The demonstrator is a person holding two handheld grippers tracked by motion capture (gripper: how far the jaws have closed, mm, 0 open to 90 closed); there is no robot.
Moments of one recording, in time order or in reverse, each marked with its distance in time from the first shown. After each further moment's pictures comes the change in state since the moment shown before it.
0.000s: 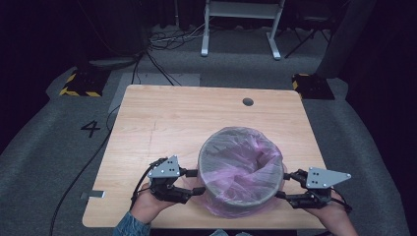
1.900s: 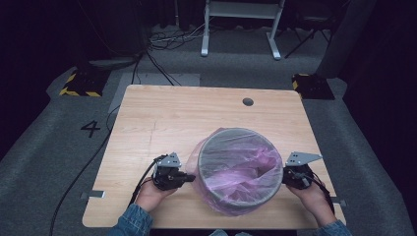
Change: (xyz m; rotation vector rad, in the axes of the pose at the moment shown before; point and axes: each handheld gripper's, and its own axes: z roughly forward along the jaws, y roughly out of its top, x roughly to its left) left arm 0.056 -0.052 0.030 0.198 0.105 -0.179; right arm -0.052 -0.031 0.049 0.209 -0.146 0.236
